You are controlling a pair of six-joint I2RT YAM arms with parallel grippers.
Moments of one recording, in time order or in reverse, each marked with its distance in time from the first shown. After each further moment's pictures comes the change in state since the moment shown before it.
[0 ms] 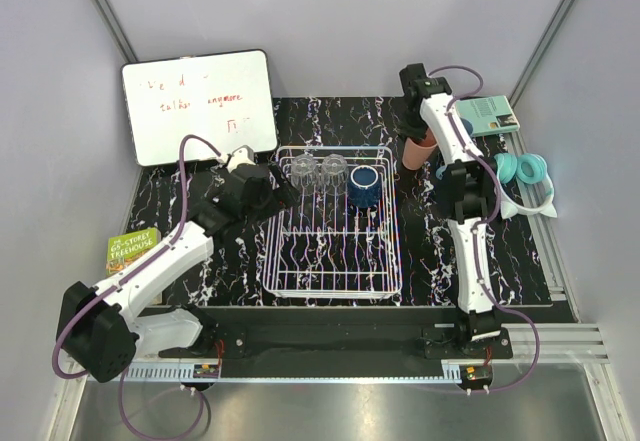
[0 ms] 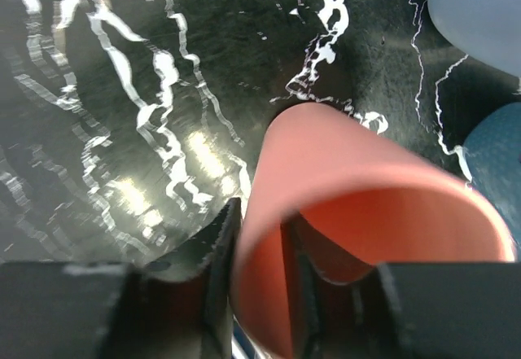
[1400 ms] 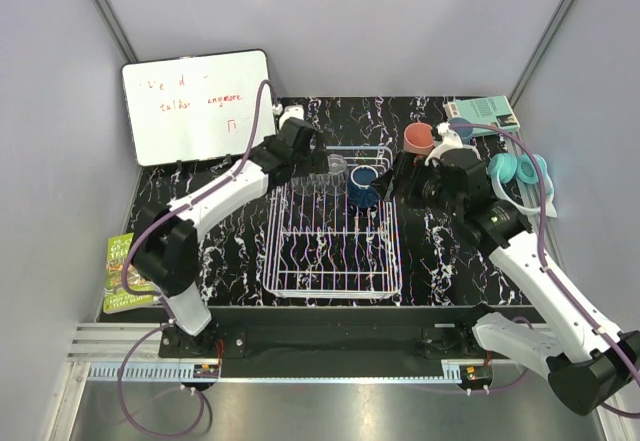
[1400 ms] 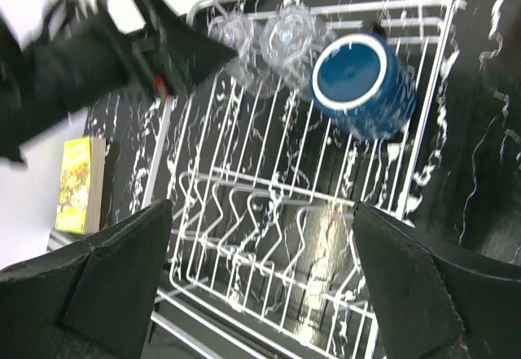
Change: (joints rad) left arm -0.029 0.532 0.489 -0.038 -0.097 0.318; right arm 0.300 -1.503 -1.466 0.706 -0.296 -0.043
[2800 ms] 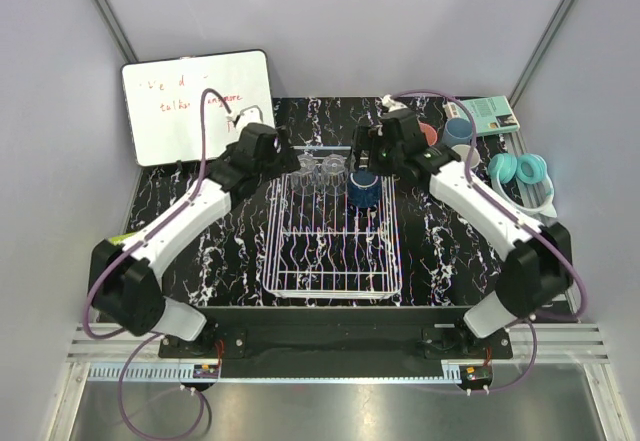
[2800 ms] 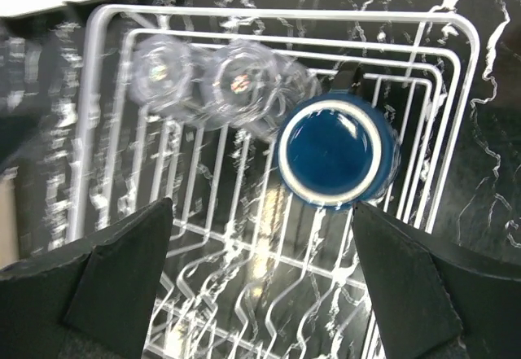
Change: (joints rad) left arm 0.101 -0.215 -0.127 -0.006 -0.019 -0.086; right arm 0.013 0.505 0.274 0.015 0.058 -0.093
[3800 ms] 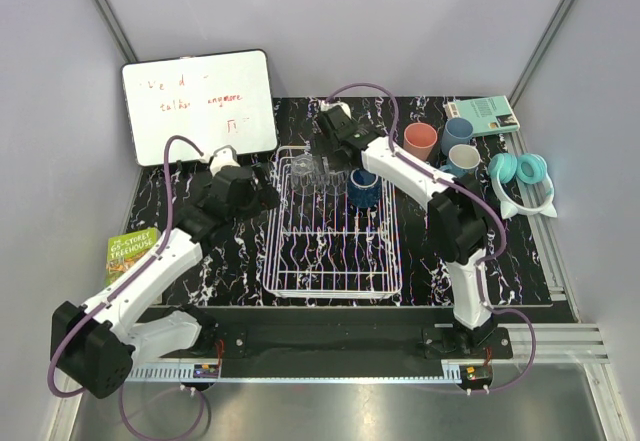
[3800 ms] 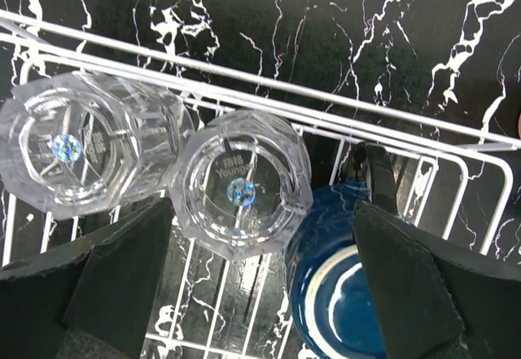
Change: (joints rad) left arm 0.000 -0.405 -0.386 -0.025 0.009 -0.095; right arm 0.148 0.566 0.500 -0.200 0.294 -0.177
